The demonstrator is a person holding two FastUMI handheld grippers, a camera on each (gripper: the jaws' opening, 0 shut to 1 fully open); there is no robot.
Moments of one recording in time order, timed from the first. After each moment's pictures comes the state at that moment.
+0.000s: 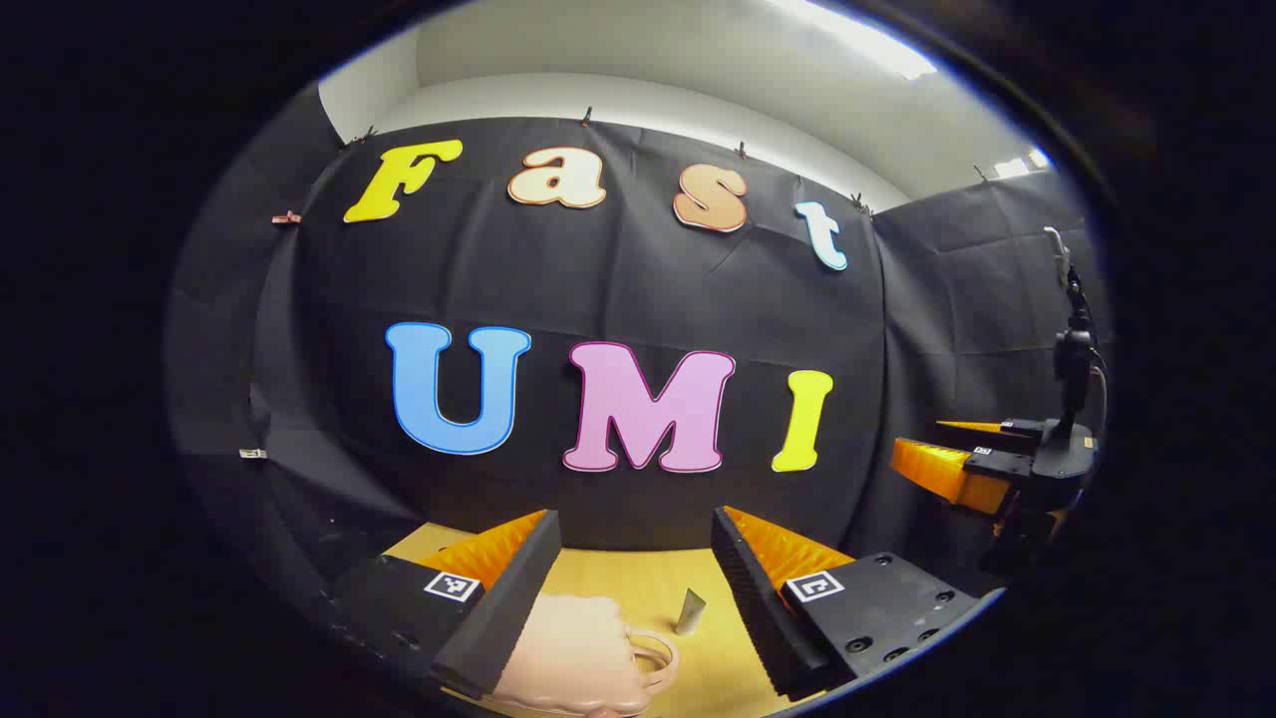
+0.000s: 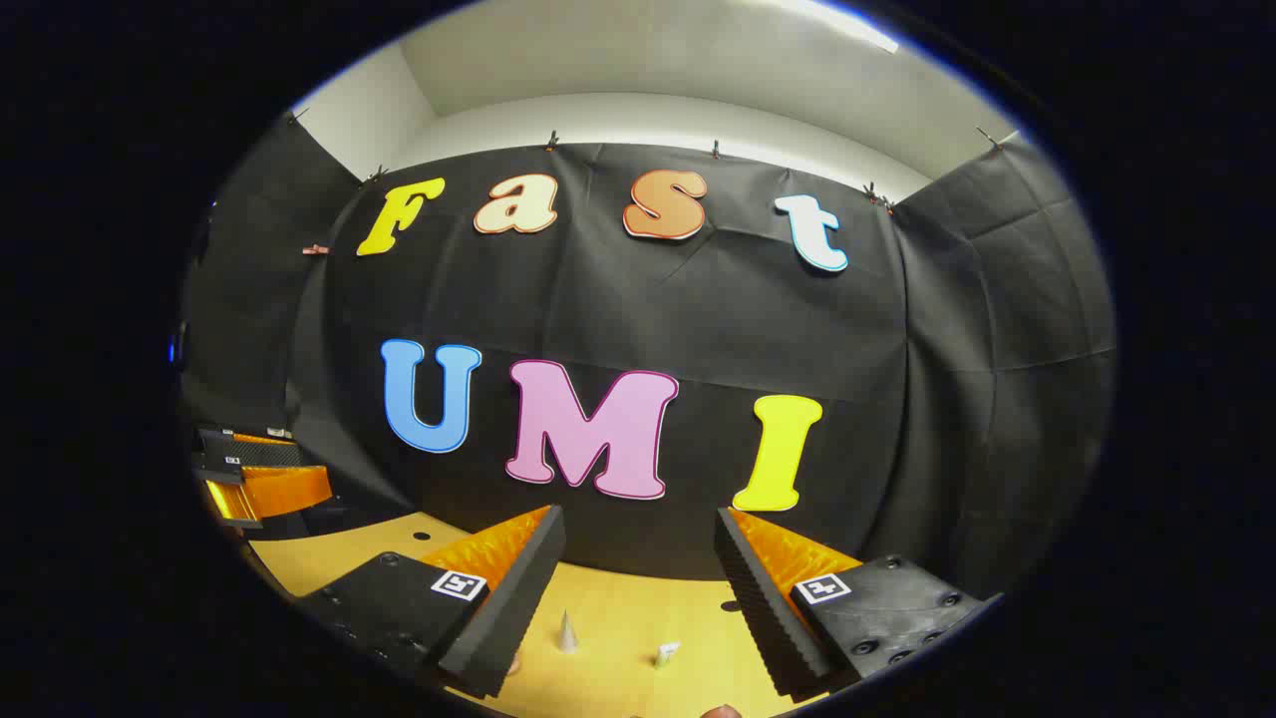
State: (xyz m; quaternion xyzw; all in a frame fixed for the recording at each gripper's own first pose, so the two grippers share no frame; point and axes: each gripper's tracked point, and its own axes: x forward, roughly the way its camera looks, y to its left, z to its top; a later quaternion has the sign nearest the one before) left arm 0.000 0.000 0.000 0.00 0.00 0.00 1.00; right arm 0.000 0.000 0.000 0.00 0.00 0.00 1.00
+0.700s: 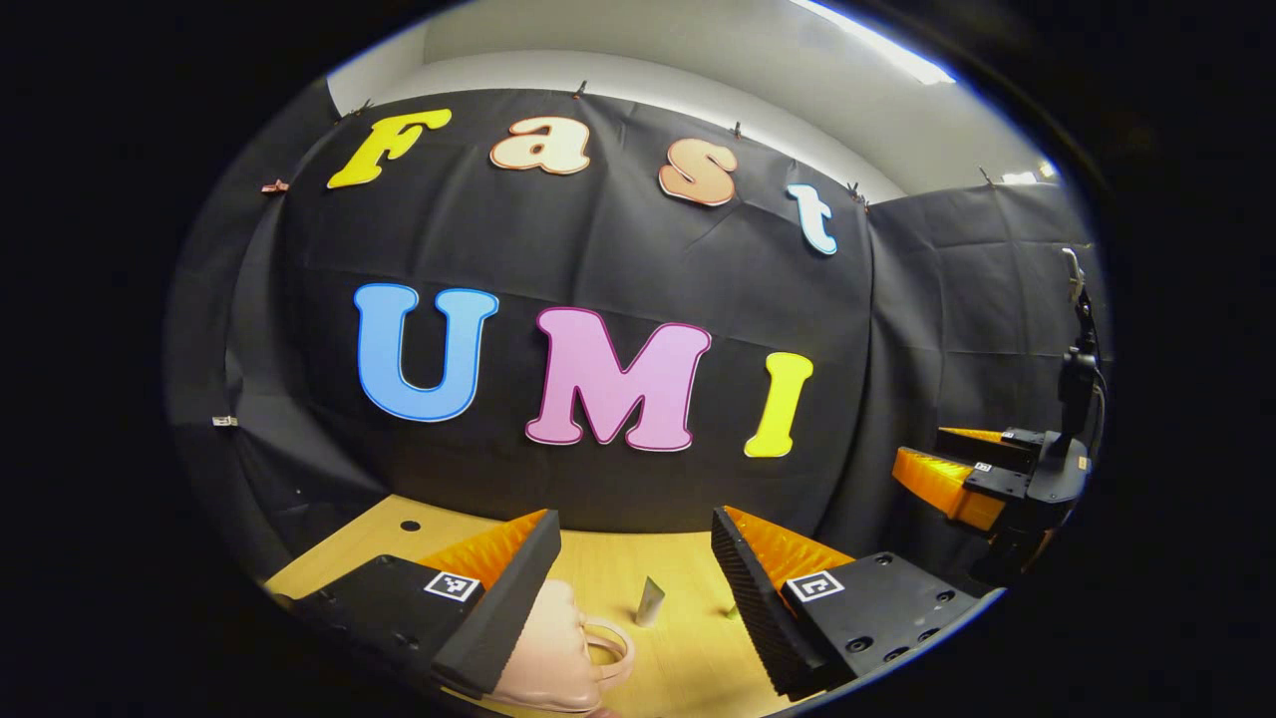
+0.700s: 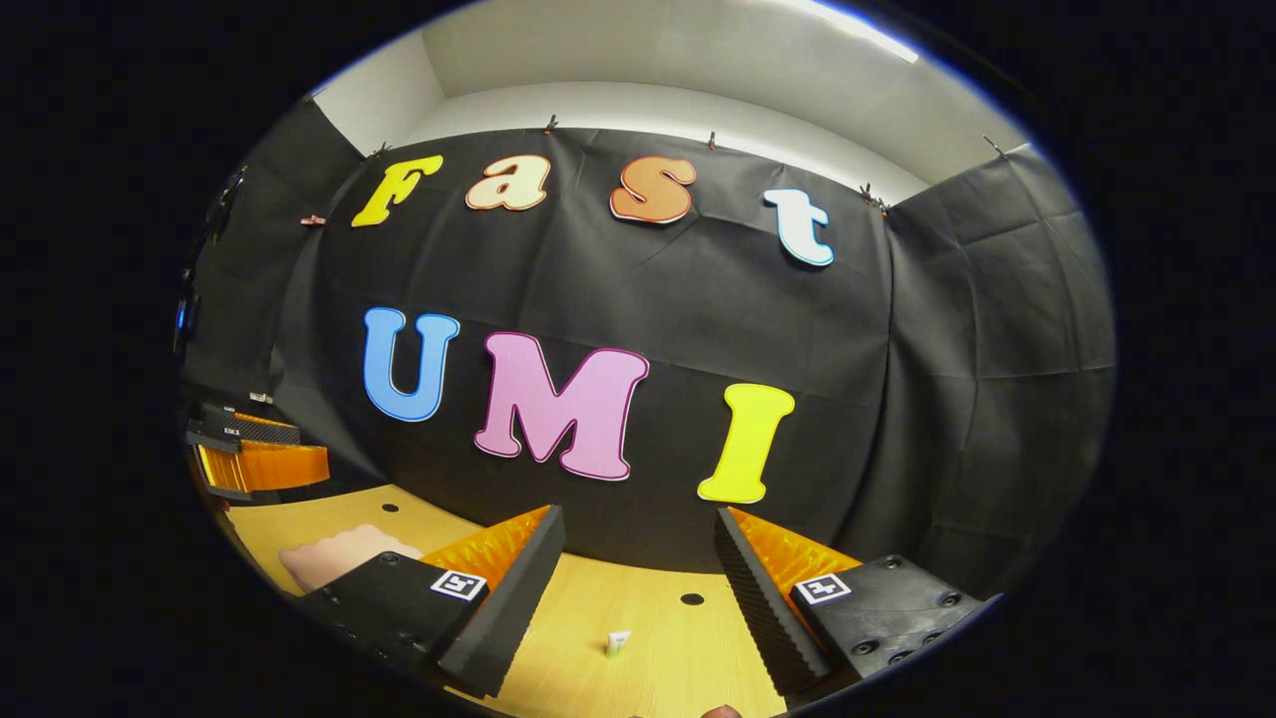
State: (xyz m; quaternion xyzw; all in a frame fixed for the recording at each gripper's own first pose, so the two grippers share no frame) left arm 0.020 -0.038 -0.026 -0.03 0.04 -0.03 1.00; right arm -0.005 -0.044 -0.024 -0.02 0.02 -0.02 1.00
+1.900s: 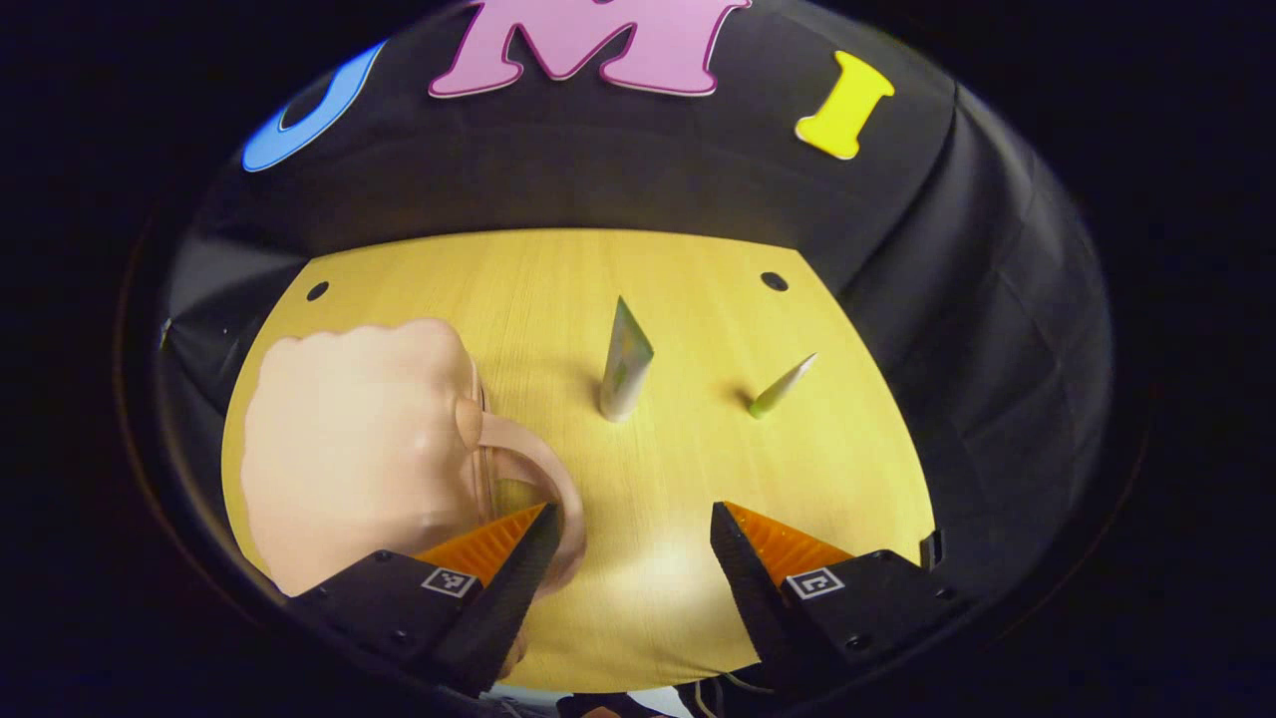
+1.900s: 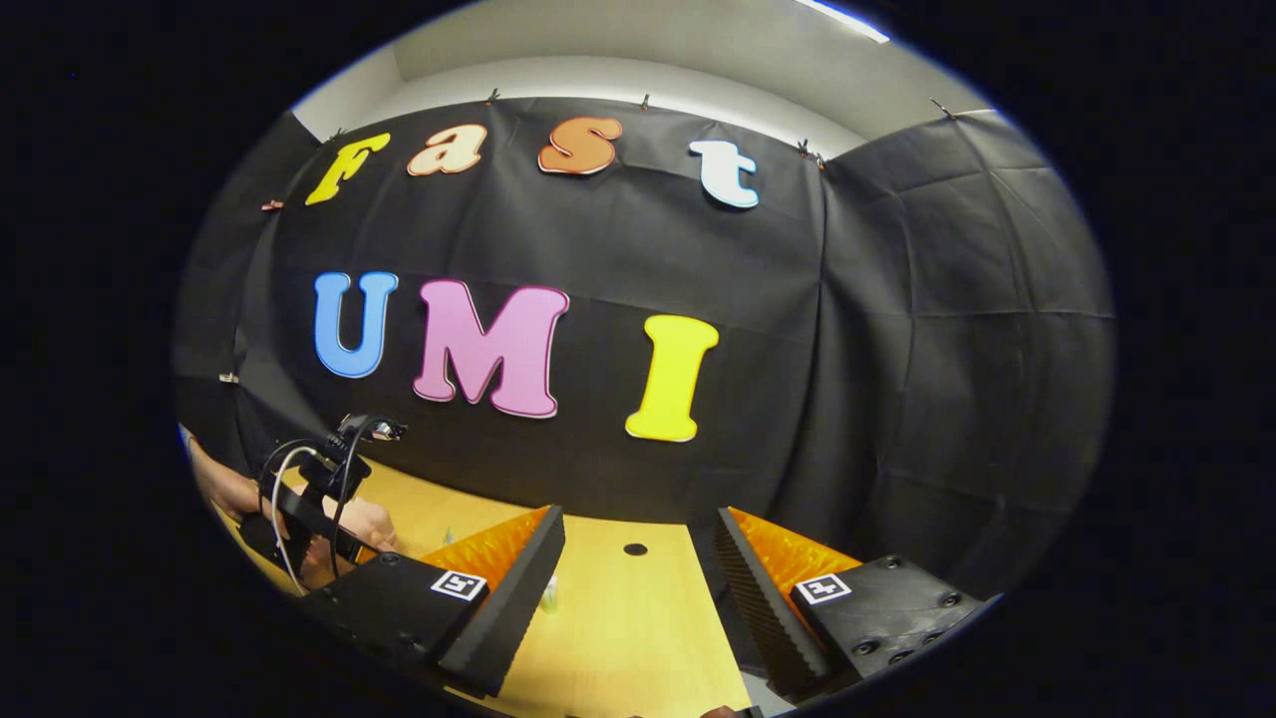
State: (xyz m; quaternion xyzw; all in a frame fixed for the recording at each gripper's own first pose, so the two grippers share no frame) left arm 0.118 -0.073 -0.343 -0.03 0.52 -0.01 0.85; right arm -0.052 -0.162 -0.114 0.00 0.09 -0.09 0.99
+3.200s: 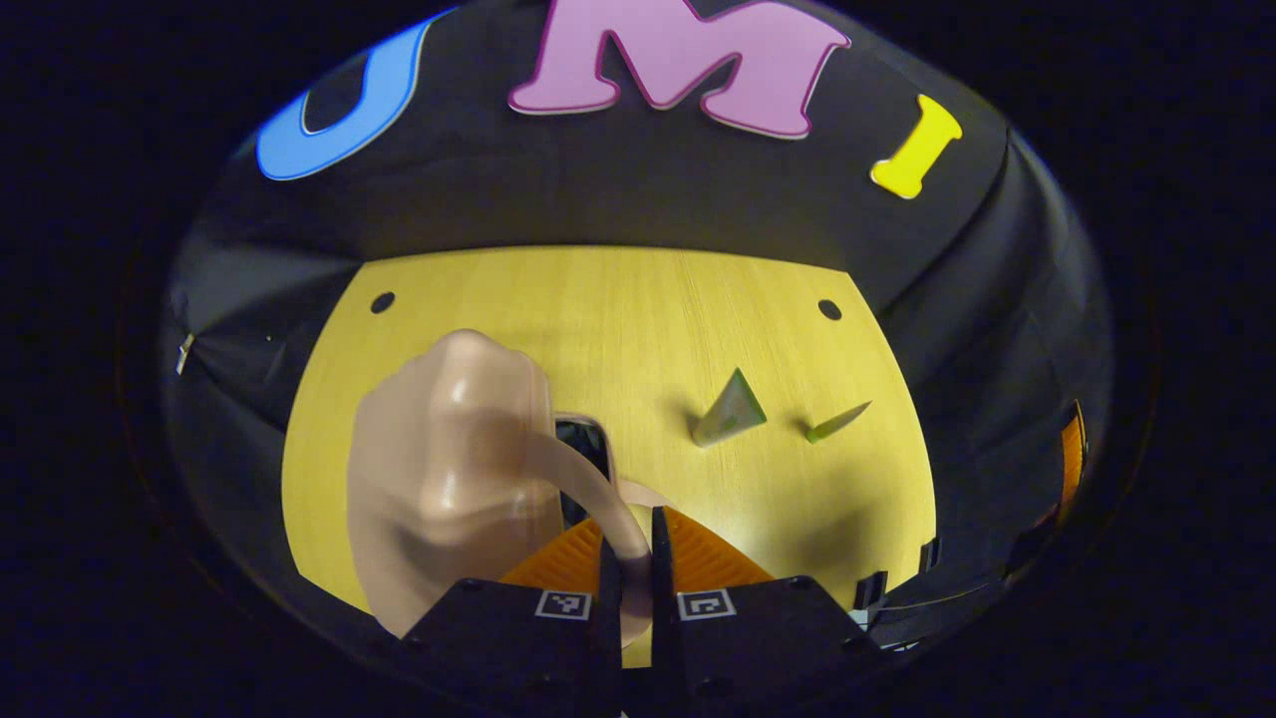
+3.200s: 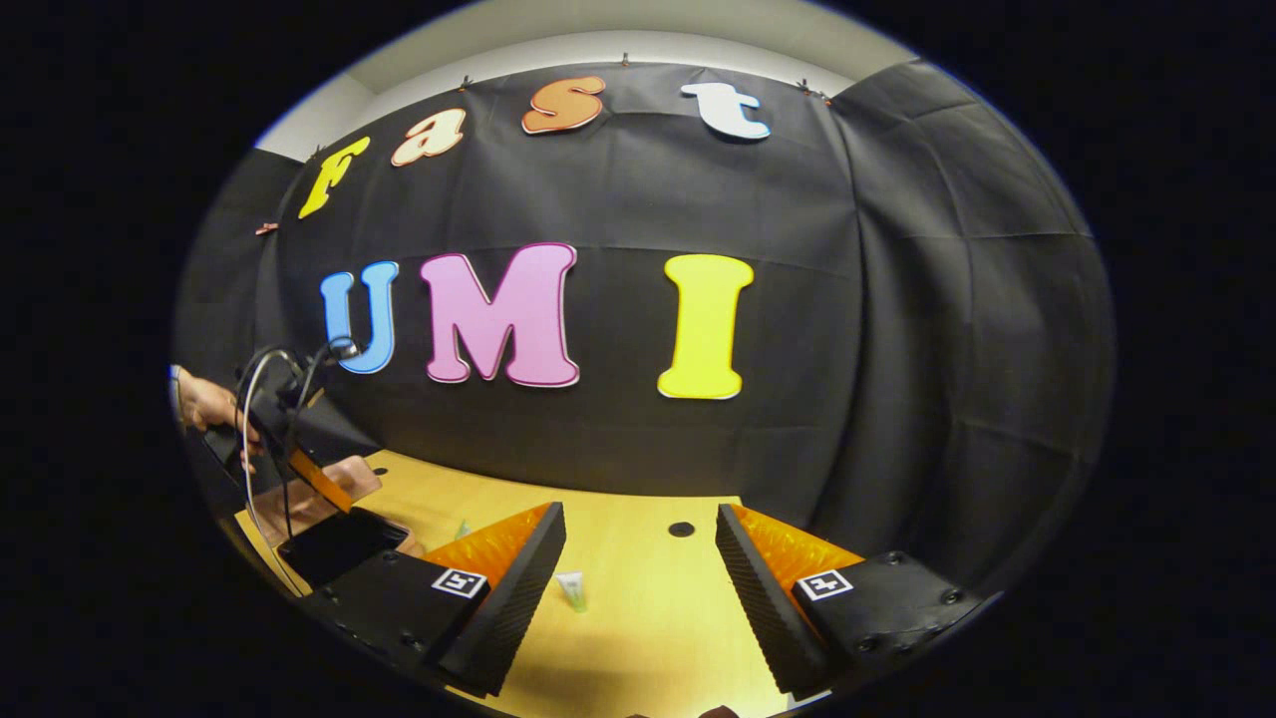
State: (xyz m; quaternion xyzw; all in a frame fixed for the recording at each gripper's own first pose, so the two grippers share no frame) left arm 0.138 0.045 -0.217 -0.05 0.51 0.02 0.86; right arm 0.027 -0.133 -0.160 0.07 0.13 0.00 0.99
